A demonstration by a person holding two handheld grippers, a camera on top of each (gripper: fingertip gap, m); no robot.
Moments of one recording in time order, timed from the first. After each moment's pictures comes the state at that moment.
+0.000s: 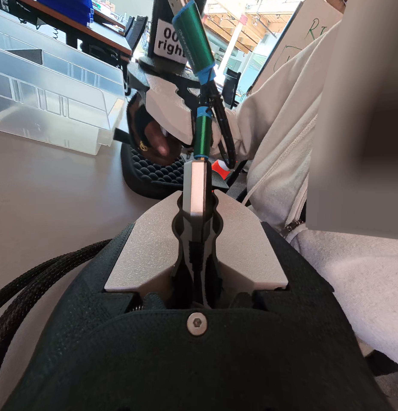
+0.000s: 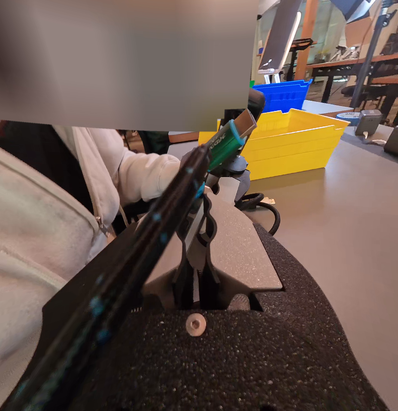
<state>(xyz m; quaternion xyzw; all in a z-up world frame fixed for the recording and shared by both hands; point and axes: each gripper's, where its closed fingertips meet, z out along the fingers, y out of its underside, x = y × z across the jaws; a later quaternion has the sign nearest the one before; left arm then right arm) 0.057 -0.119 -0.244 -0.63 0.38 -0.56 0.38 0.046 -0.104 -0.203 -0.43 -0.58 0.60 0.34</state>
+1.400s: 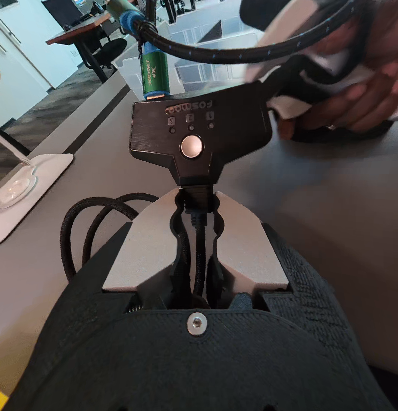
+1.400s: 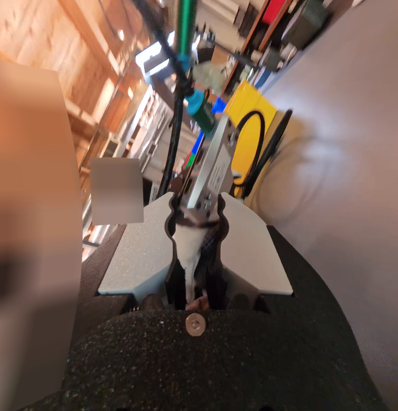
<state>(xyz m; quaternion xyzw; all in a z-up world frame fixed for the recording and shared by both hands) -0.021 -0.052 -0.273 -0.73 0.39 -0.11 0.55 0.016 -0.063 -0.230 -0.65 -0.16 0.72 0.17</state>
